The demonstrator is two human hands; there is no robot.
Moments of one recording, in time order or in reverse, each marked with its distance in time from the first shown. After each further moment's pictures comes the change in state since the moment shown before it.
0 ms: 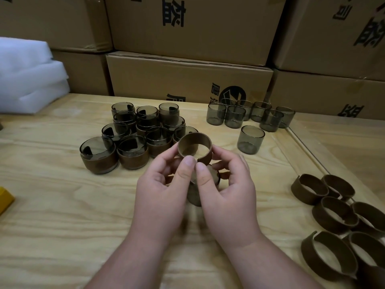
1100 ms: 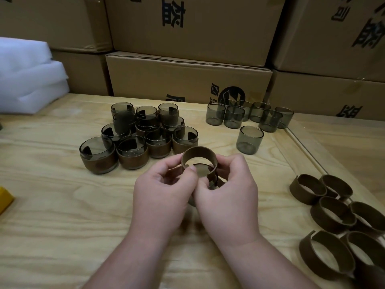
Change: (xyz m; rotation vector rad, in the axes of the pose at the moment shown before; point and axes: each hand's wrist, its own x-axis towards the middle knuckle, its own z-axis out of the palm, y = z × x) left_hand -0.001 0.000 0.002 0.105 0.060 -0.100; right_hand 0.000 0.001 0.001 -0.255 0.029 0.120
